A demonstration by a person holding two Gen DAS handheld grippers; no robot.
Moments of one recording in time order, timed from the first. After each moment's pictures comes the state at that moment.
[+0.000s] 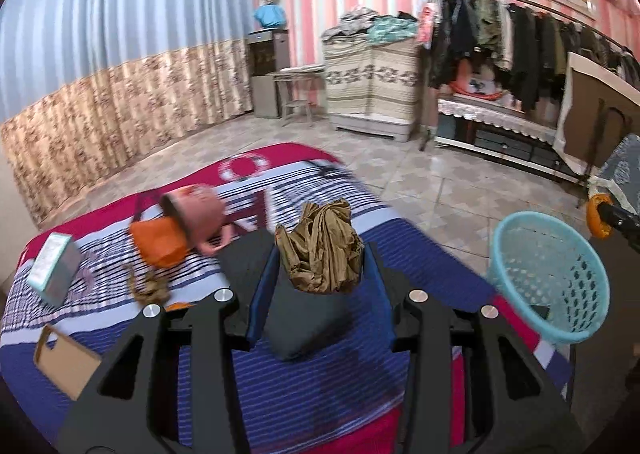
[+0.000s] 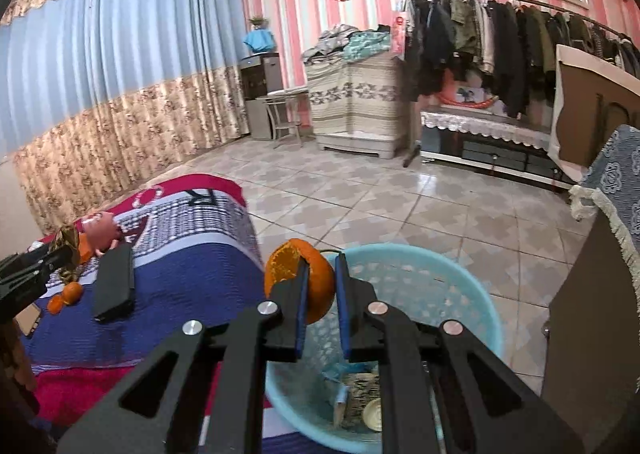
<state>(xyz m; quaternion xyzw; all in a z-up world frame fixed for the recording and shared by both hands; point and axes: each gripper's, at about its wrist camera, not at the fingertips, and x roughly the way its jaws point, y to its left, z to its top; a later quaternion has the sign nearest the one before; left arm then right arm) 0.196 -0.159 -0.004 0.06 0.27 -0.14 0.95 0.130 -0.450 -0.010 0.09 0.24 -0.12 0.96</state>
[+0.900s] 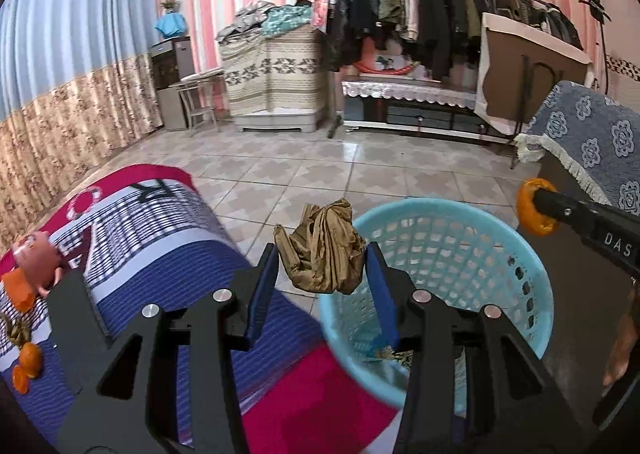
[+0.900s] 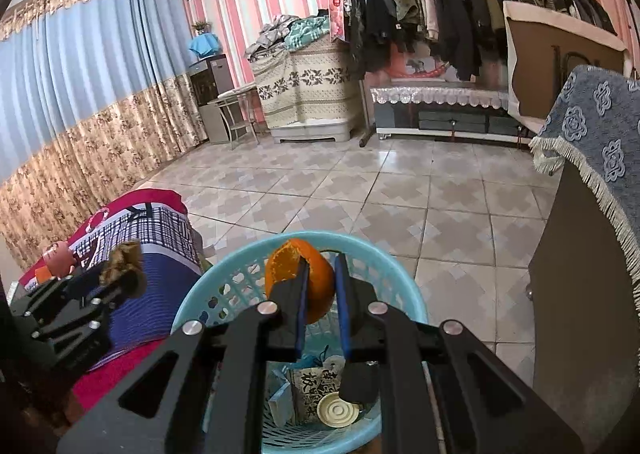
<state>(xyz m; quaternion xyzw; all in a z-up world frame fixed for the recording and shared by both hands) 0.186 -0.343 -0.039 0.11 0.27 -0.28 0.91 0.114 -0.534 -0.042 0.16 0.25 -0.18 0.94</state>
